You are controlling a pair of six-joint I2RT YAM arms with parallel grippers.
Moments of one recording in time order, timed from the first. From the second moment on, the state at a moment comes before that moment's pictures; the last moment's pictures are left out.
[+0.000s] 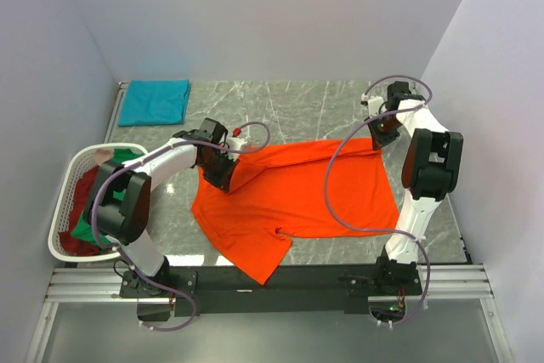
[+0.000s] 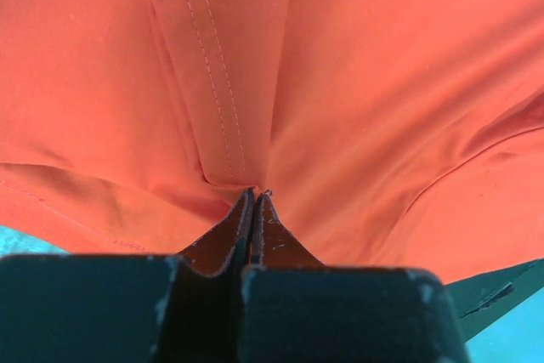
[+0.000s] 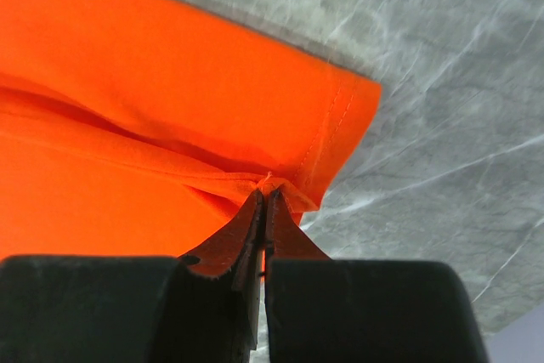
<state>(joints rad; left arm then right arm) -0.41 1.67 1.09 -0.68 0.34 0.20 -0.13 2.05 1.60 -0.84 -0.19 -0.52</state>
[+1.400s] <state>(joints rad) -0.37 2.04 1.52 -0.72 0.54 0.19 -0.13 2.04 1.59 -0.94 -0.17 -0.60</state>
